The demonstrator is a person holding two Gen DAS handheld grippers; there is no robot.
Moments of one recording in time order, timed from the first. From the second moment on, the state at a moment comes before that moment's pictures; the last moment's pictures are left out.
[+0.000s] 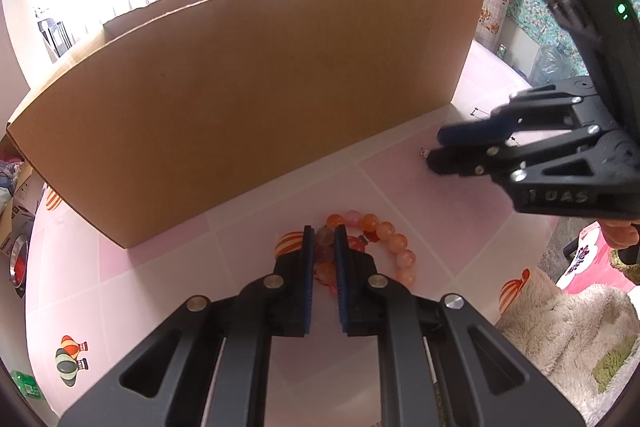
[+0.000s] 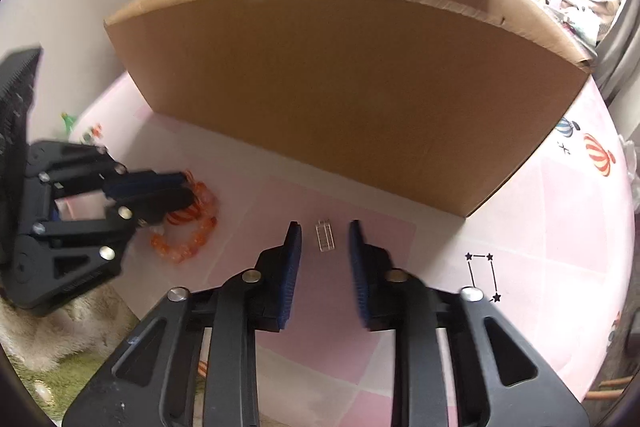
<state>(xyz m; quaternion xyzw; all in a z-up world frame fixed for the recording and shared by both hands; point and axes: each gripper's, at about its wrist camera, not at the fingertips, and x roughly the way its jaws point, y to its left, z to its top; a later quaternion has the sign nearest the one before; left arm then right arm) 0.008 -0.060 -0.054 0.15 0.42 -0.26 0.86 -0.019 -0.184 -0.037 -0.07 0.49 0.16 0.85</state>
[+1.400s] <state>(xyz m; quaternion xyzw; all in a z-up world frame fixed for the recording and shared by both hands) -0.031 -0.045 0.067 0.14 0.27 -0.32 0.90 -0.052 -0.226 0.081 -0.04 0.34 0.15 0.93</state>
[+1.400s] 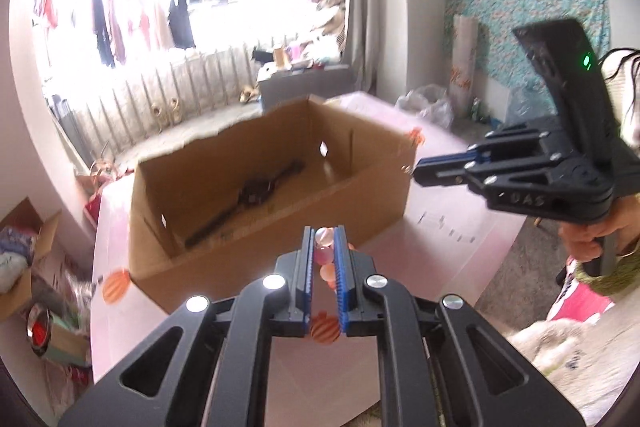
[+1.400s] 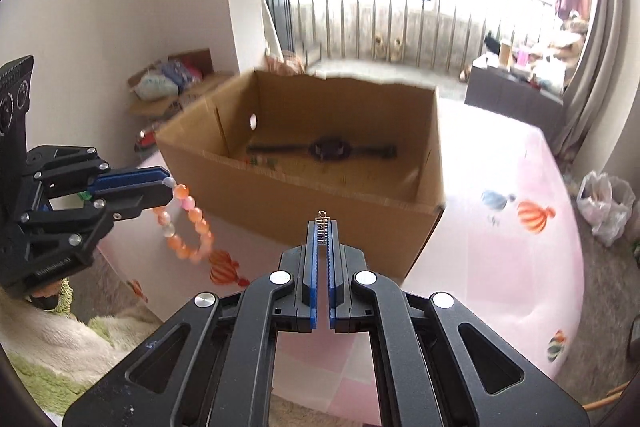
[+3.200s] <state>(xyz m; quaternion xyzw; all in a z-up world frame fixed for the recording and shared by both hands) 0.112 -0.082 0.071 -0.05 0.44 -0.34 0.83 0.060 -0.277 0.125 0.05 0.39 0.22 0.89</state>
